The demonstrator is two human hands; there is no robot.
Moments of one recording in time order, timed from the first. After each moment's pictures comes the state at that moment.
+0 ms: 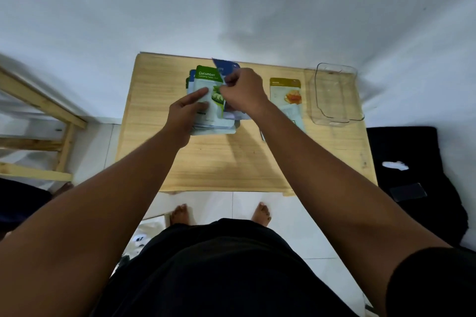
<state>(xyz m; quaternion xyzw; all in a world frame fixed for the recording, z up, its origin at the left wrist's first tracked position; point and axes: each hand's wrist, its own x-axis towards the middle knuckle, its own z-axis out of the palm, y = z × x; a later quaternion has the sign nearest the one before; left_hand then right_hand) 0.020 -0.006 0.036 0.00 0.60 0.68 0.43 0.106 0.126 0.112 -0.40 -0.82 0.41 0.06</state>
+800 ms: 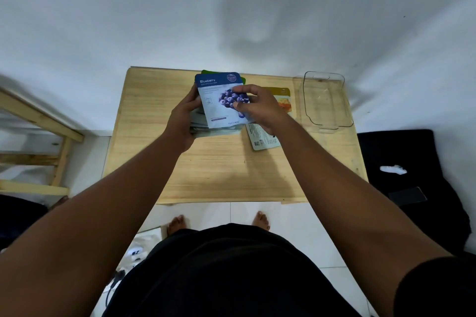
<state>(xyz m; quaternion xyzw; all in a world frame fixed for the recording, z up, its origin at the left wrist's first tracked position) 0.037 0.026 0.059 0.10 0.56 0.67 0.48 0.160 0.178 0.093 -0.39 -0.66 0.64 0.07</state>
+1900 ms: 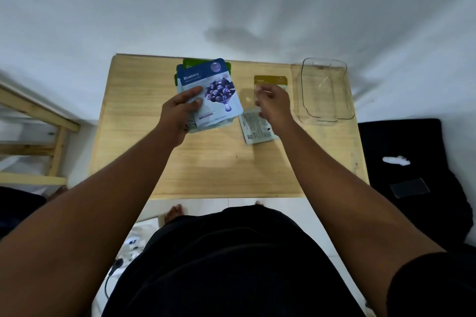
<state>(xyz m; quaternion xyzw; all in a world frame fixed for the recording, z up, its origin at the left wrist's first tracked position) 0.040 0.046 0.026 0.00 0.59 0.68 0.44 0.190 0.224 0.032 -0.52 -0.62 0.56 0.16</state>
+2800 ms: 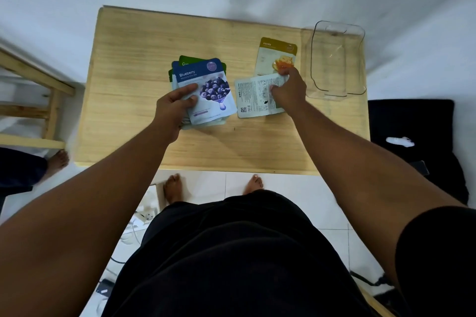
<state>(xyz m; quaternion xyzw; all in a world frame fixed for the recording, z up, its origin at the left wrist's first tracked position) 0.073 0.012 -0.022 -0.06 0.63 0.64 0.43 0.225 0.251 -0.018 -0.57 -0.73 0.37 0.05</state>
